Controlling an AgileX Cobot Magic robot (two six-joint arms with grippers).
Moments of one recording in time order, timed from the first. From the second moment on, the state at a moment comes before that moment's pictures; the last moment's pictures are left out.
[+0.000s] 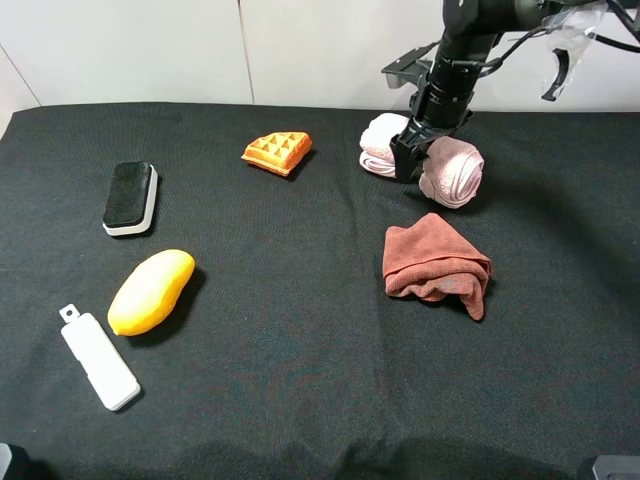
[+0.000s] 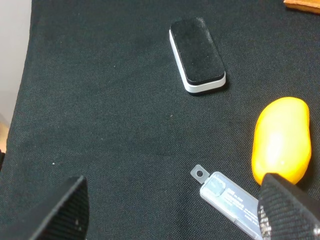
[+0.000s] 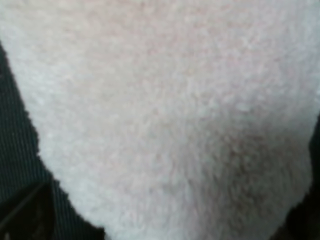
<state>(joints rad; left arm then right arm) -0.02 0.00 -0.49 0.08 1.06 0.08 0.32 2.33 -1.81 0.07 1.04 -0.53</state>
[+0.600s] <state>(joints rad) -0.02 0.00 -0.49 0.08 1.06 0.08 0.32 2.37 -1.81 0.06 1.02 -0.51</state>
